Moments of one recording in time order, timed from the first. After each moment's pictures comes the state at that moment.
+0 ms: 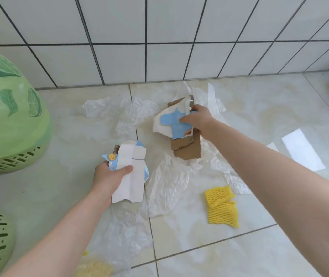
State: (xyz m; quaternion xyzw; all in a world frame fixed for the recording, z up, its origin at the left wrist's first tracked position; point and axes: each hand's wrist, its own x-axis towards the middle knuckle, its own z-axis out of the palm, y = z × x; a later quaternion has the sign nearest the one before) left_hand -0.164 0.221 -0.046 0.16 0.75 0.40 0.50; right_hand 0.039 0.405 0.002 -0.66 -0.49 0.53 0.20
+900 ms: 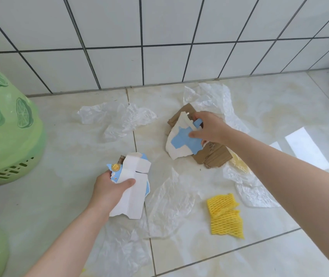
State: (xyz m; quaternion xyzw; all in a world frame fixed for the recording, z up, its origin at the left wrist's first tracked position) left_hand -0.158 0.222 -0.049 0.22 0.76 0.35 0.50; right_hand 0.086 0.427 -0.023 -0.59 -0.76 0.28 -0.01
